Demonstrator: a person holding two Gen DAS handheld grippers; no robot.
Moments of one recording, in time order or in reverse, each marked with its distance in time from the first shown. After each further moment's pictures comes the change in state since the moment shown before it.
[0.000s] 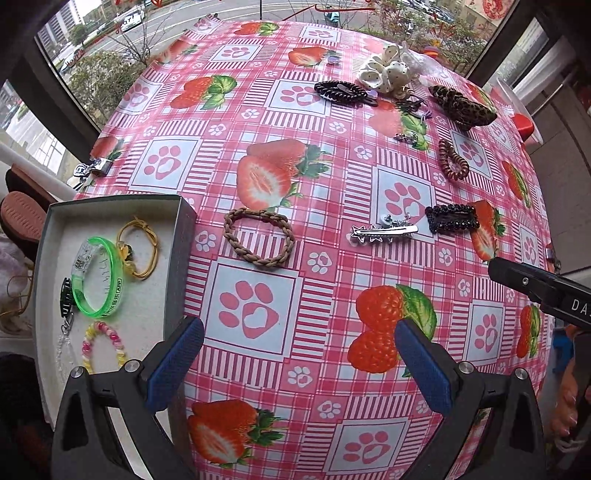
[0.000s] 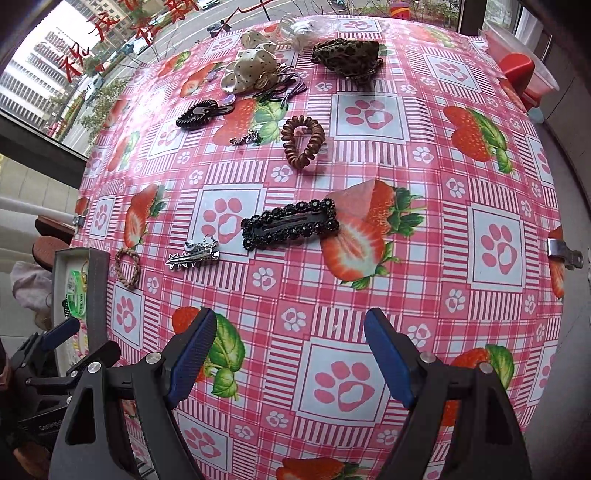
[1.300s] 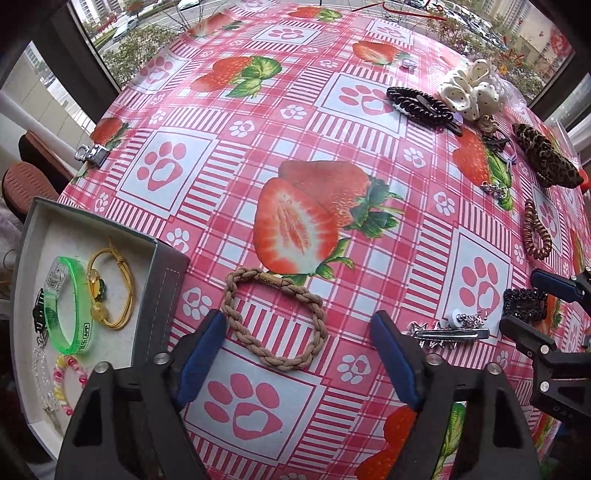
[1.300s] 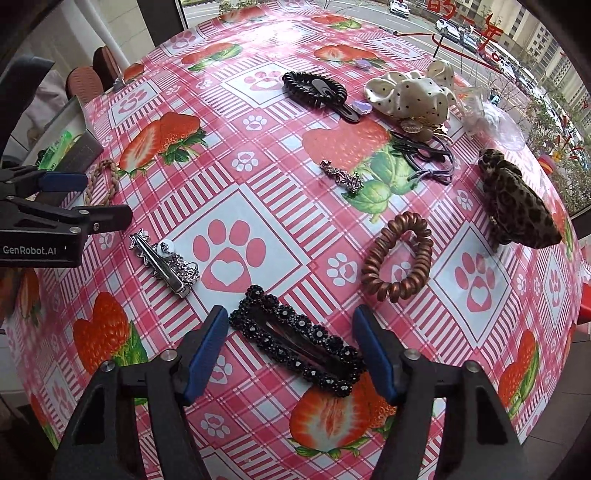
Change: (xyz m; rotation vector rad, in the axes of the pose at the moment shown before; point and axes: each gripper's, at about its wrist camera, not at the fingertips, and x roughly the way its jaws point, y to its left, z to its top) left arm 0.071 0.021 0.063 -0.150 -0.022 0.100; right arm 0.066 0.054 0.056 -0.753 0.009 -0.059
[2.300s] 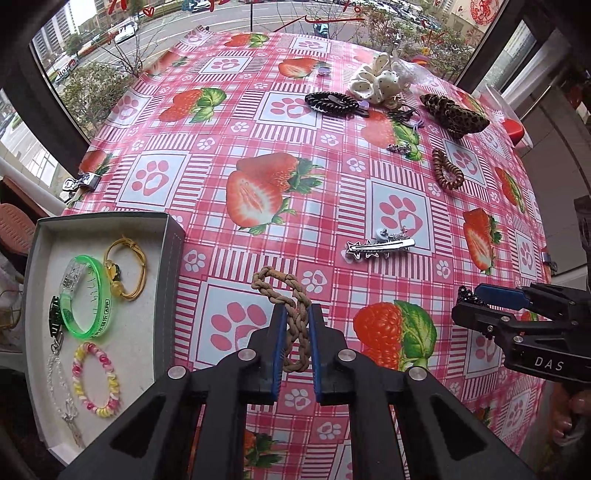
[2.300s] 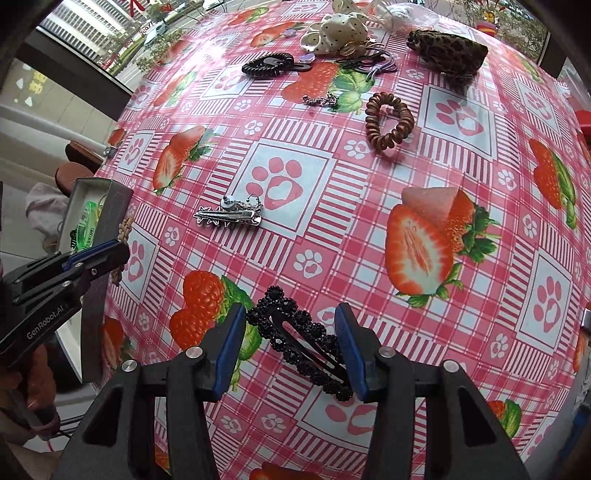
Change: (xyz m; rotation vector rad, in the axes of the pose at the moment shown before) left arm -0.072 -0.003 -0.064 0.193 -0.049 -0.146; right arm -0.041 0.017 -0.079 0.496 0.020 0.188
